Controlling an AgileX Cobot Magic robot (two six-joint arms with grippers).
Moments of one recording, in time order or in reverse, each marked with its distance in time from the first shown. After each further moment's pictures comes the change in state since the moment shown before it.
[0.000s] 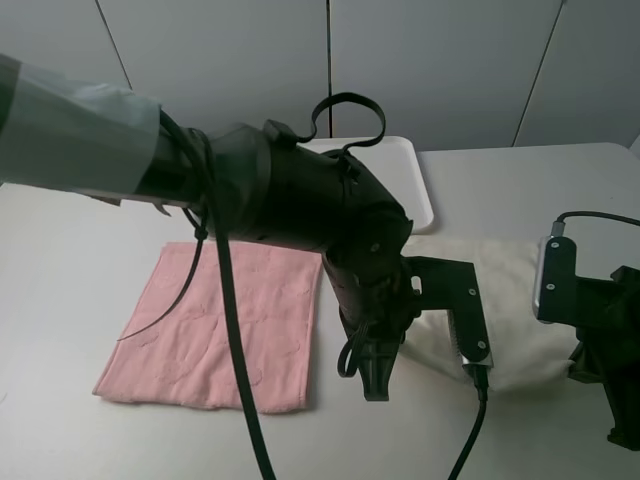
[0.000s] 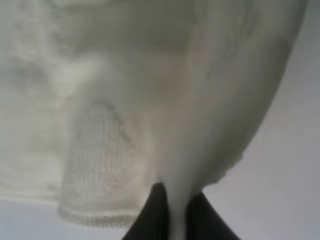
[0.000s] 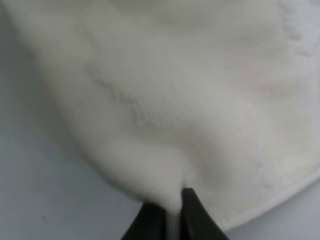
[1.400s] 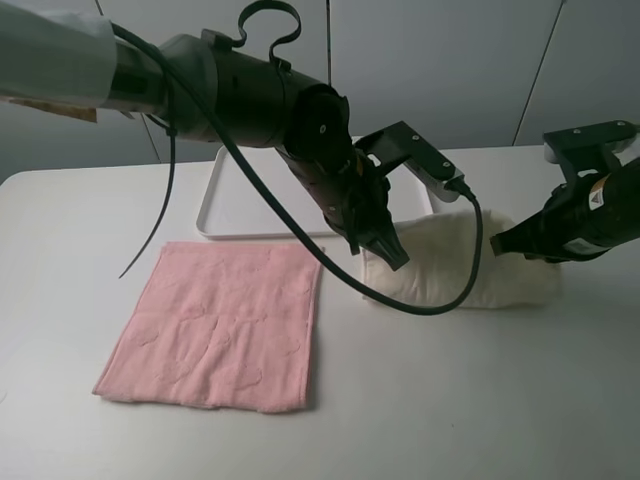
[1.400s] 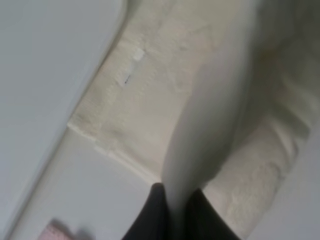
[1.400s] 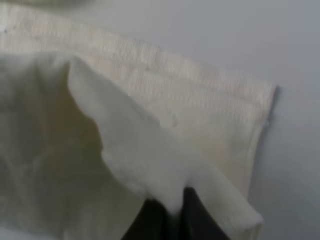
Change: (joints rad) left arm 0.194 0.018 -0.139 -0.067 -0.079 -0.284; right arm 0.000 0.182 -0.299 -0.200 -0.140 1.118
